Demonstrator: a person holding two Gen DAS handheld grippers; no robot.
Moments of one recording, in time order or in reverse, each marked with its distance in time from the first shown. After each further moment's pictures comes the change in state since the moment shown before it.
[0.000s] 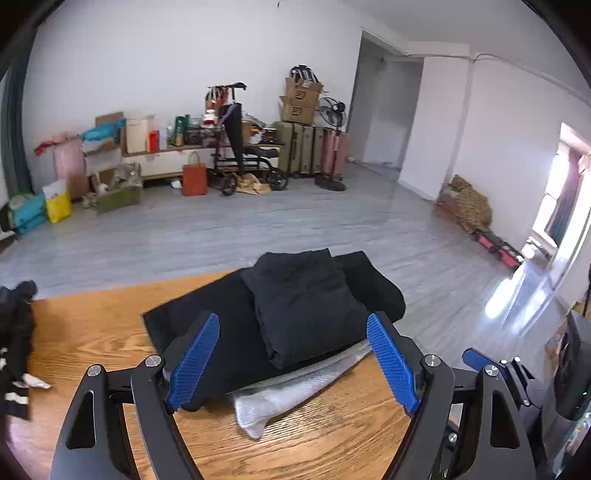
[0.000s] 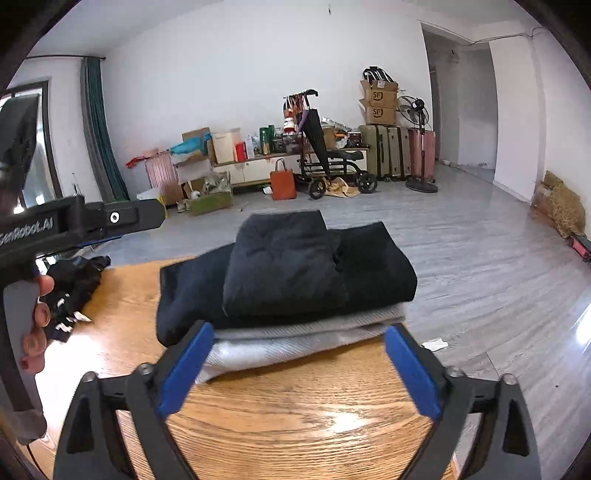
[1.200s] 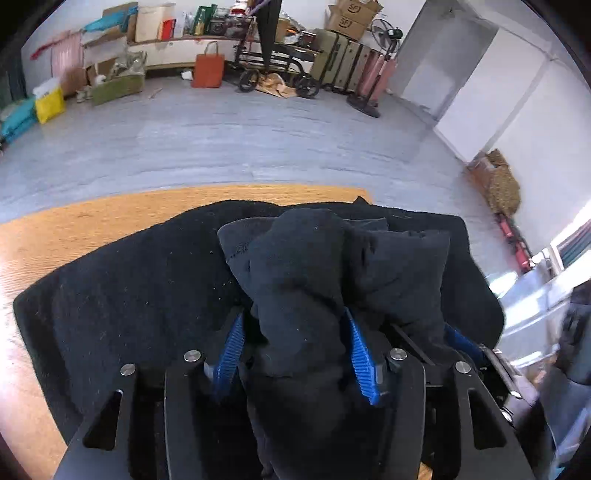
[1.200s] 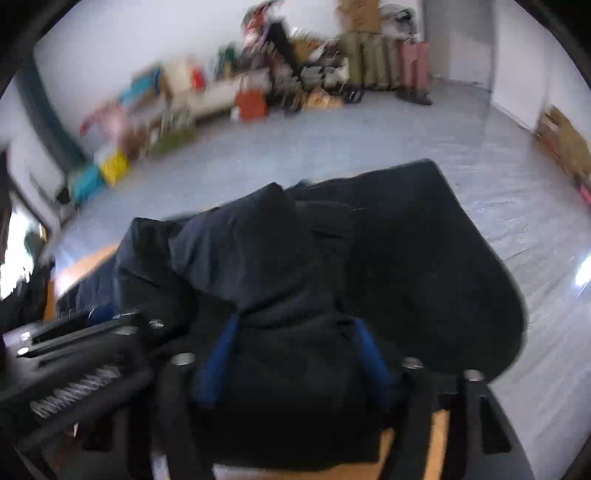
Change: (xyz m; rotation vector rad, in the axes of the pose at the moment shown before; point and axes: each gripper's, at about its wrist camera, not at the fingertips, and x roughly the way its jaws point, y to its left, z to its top) left arm 0.256 0.037 0.012 -0.228 0.390 -0.028; right arm 0.238 -0.051 0.053 0.161 0.301 -0.054
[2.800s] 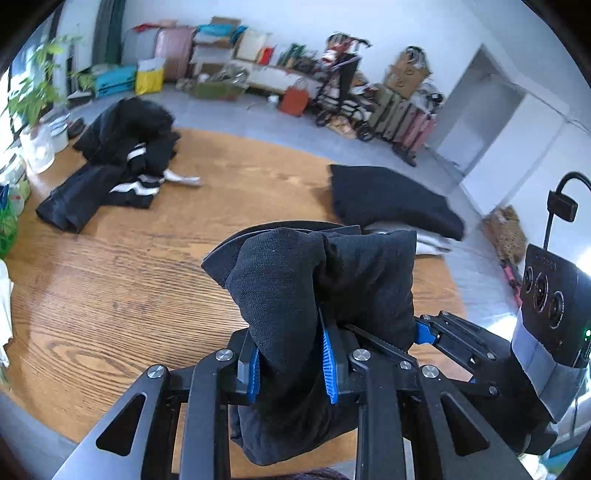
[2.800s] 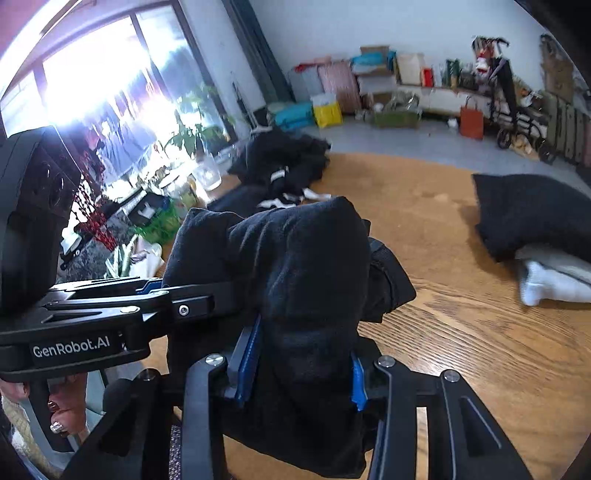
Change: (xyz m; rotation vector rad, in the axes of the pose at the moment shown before) left arm -0.377 0.187 -0.340 -0.163 -0.188 0.067; right arm -0.232 0.265 -0.297 -0.526 0.057 0.533
